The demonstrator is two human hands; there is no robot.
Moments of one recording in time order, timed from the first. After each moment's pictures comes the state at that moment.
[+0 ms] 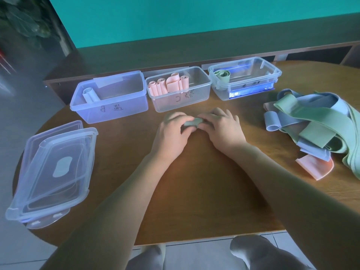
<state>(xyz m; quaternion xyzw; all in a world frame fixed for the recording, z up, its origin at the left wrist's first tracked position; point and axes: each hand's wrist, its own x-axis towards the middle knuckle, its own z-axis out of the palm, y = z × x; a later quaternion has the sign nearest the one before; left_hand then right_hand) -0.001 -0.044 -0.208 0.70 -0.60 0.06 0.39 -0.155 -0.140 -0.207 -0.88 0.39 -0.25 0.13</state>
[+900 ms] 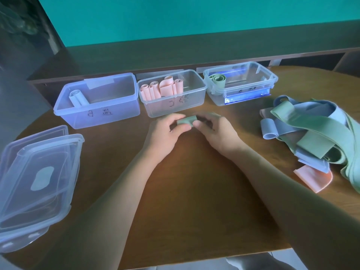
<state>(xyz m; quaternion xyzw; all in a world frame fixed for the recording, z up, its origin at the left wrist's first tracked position) 0.011 -0.063 -0.197 0.71 -0.51 -0.16 0.45 -0.155 -0.158 -0.200 -0.83 0.33 -0.30 0.34</state>
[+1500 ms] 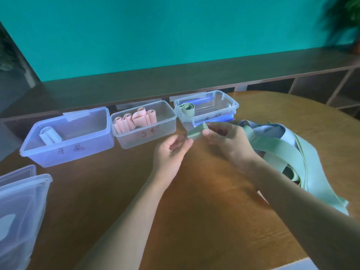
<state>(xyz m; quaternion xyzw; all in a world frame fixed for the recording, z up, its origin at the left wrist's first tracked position) -0.073 -0.100 -0.181 0.59 -0.46 -0.28 0.60 -0.236 -0.186 -0.149 -0.66 0.36 -0.42 0.50</state>
